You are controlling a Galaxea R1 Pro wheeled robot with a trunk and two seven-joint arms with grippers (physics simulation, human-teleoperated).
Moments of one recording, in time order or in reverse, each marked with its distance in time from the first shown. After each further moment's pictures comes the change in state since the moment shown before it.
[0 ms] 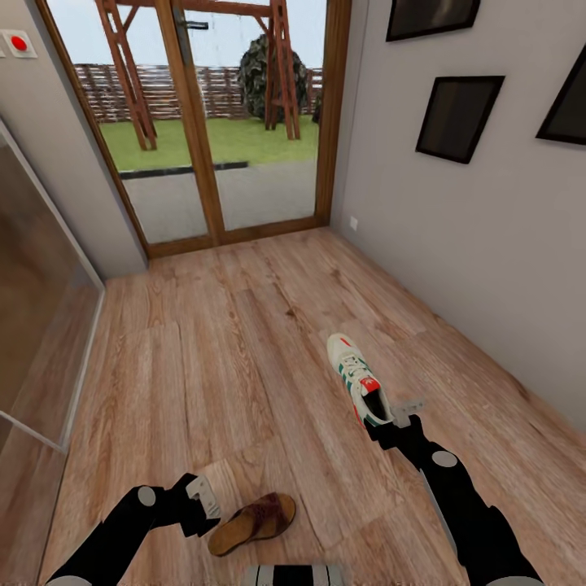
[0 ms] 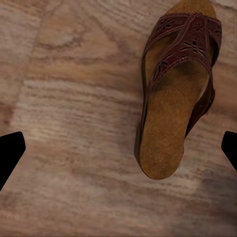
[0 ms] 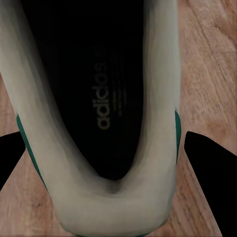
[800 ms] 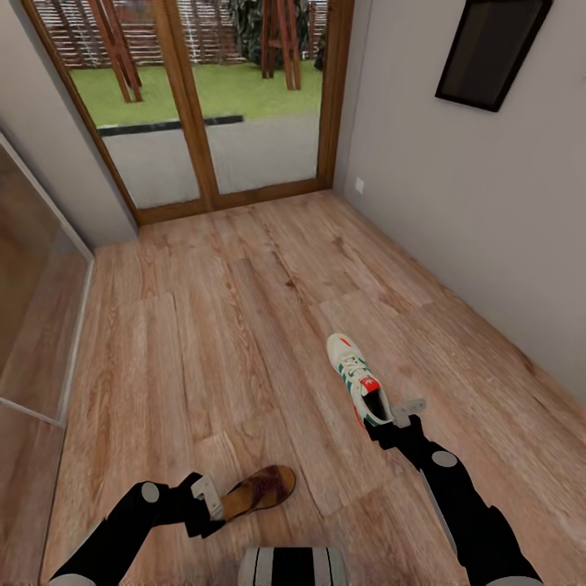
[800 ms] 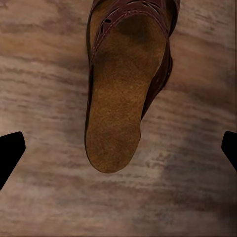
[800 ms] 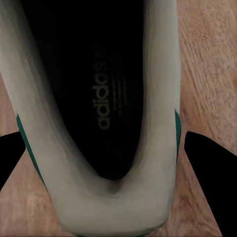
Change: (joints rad) left arm 0.000 -0.007 -0.014 -0.032 -0.007 -0.002 -0.075; right arm 0.000 0.001 0.000 0.000 -0.001 0.000 0.000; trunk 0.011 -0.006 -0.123
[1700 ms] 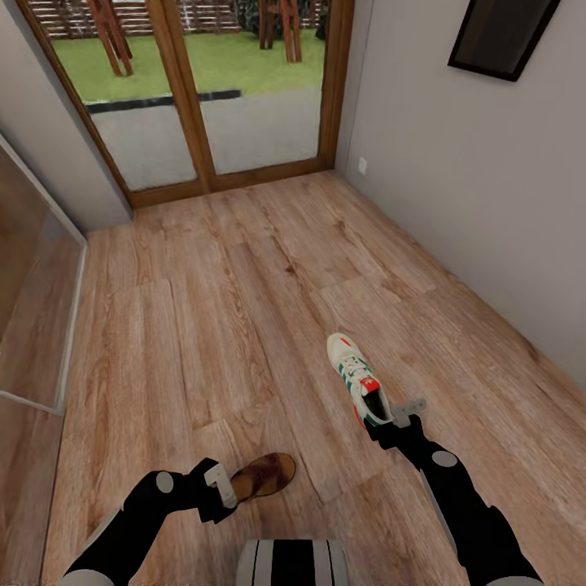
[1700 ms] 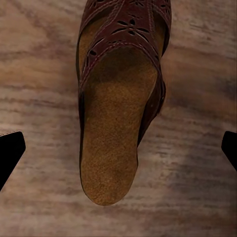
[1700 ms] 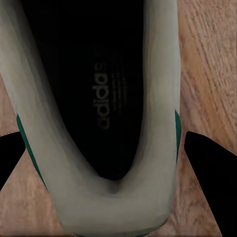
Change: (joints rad) left arm 0.000 -0.055 0.001 -0.093 -0.086 0.005 0.000; right arm 0.000 0.000 0.000 -0.001 0.000 0.000 0.000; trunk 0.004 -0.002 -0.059
